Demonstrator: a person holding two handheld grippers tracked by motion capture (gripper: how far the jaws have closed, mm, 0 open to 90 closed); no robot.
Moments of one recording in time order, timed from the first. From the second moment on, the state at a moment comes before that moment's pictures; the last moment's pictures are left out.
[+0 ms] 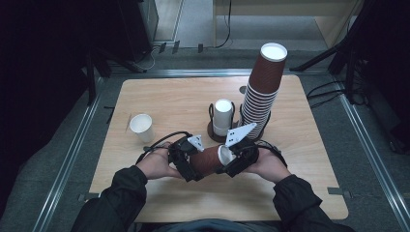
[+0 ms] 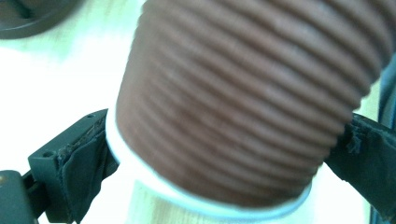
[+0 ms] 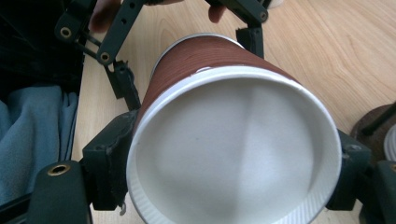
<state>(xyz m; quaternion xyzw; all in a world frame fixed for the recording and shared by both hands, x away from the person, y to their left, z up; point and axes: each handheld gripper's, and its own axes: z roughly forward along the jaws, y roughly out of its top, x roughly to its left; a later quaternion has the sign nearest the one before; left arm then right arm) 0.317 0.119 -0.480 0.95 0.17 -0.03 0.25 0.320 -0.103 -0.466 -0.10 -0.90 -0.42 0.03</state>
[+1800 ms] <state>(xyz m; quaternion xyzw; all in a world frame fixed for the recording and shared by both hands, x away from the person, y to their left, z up) 0.316 0.143 -0.458 0.89 0.15 -0.07 0.43 0.317 -0.108 -0.448 -0.11 -0.83 -0.55 0.07</state>
